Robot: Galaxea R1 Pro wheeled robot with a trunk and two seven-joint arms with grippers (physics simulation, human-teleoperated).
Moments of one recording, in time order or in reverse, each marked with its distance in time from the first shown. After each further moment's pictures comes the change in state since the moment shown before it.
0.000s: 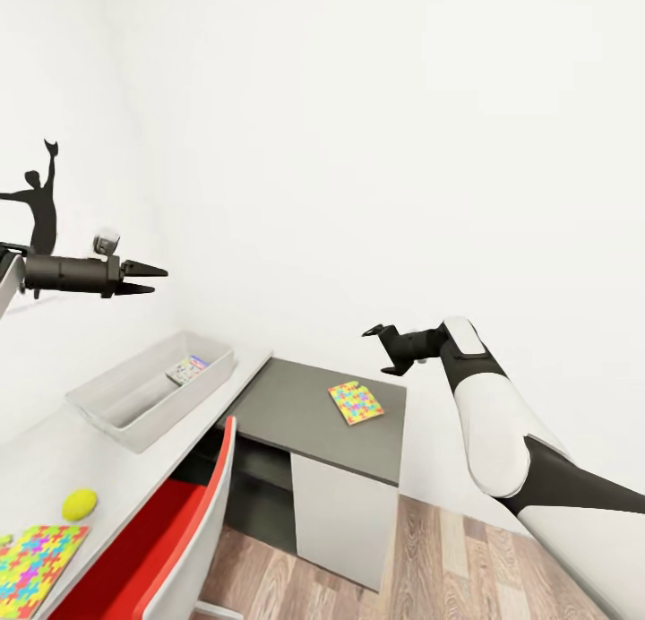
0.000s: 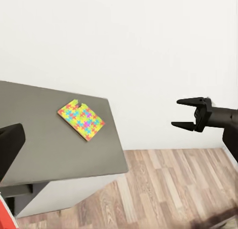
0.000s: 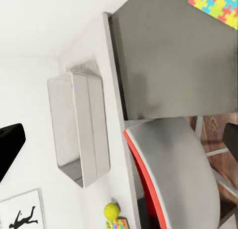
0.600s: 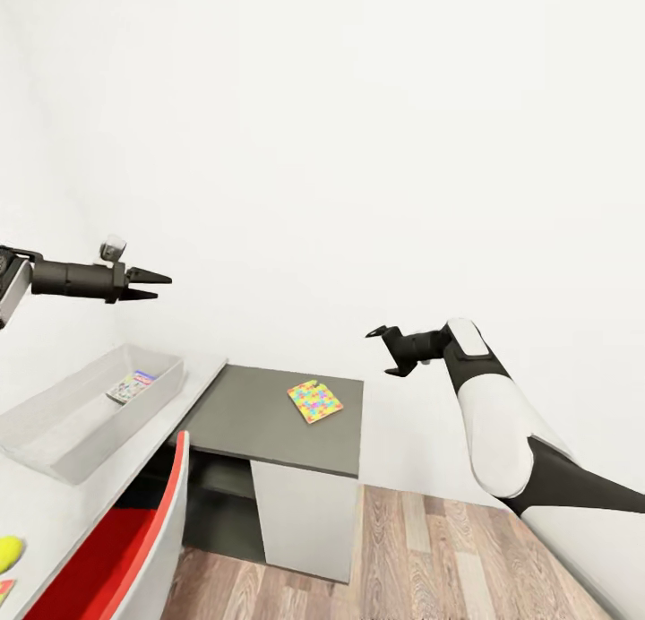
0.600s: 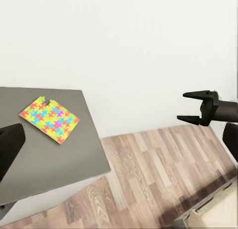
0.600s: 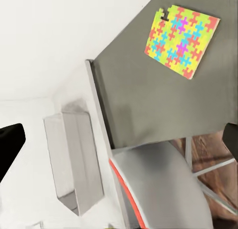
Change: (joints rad) left arm 0.015 -0.006 -0.018 0.001 -0.002 -0.008 0.005; right arm 0.004 -0.013 -0.004 0.002 0.005 0.002 0.005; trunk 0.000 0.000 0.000
